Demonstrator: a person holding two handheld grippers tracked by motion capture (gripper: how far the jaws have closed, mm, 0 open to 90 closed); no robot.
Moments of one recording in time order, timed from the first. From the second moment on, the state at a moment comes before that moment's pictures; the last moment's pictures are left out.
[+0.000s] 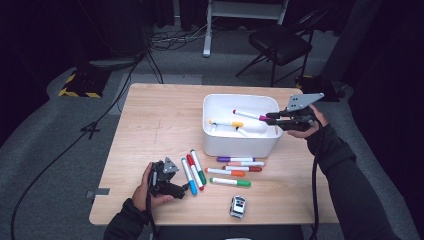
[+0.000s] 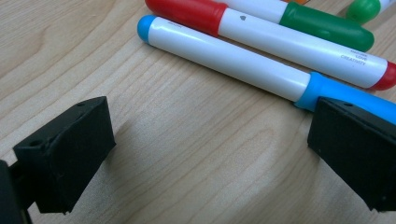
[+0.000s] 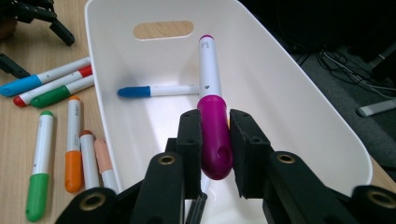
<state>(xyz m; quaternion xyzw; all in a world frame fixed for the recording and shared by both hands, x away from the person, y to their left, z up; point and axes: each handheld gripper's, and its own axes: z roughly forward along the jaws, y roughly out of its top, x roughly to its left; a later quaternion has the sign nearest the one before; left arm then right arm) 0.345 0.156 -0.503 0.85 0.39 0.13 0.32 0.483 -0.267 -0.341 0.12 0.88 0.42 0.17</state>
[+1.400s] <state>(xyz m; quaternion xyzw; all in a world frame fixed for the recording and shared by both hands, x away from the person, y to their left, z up) 0.345 0.156 -0.503 0.85 0.39 0.13 0.32 0.473 -0.273 -0.331 0.16 0.89 0.40 0.16</state>
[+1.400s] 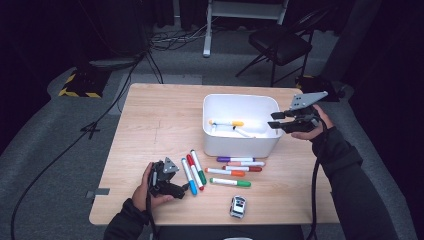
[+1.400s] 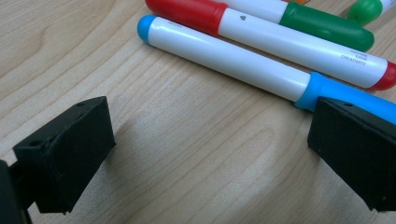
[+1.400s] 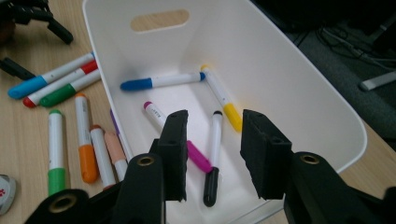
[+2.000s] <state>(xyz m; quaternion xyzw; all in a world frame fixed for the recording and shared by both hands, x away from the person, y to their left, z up) 0.345 0.156 -0.503 0.85 0.39 0.13 0.32 0.425 -0.292 -0.334 0.15 0.84 0.49 0.19</state>
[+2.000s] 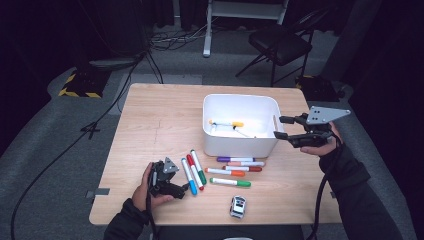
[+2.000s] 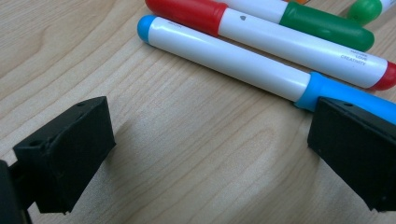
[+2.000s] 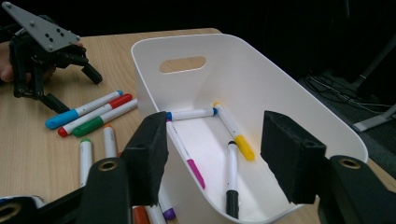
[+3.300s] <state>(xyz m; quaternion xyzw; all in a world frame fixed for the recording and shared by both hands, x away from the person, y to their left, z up) 0.345 0.156 -0.503 0.85 0.39 0.13 0.32 0.396 -0.256 -0.487 0.11 0.89 0.42 0.11</state>
